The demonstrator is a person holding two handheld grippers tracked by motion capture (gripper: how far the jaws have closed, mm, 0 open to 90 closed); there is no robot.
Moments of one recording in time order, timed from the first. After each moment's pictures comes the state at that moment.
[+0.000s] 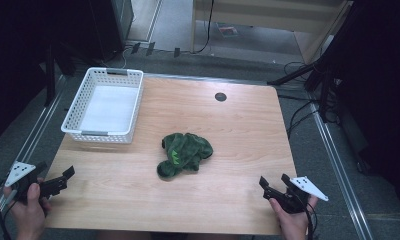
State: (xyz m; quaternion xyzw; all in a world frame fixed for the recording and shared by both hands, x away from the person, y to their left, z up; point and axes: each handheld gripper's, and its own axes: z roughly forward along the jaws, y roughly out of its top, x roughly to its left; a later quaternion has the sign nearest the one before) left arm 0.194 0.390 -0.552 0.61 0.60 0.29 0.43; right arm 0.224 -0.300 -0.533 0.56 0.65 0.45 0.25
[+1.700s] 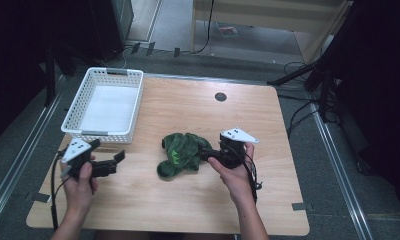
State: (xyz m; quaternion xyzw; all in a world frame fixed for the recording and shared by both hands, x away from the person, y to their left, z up) left arm 0.247 0.252 -0.499 0.67 0.50 0.24 0.50; right arm 0.305 -0.129 -0.462 0.46 0.73 0.48 0.18
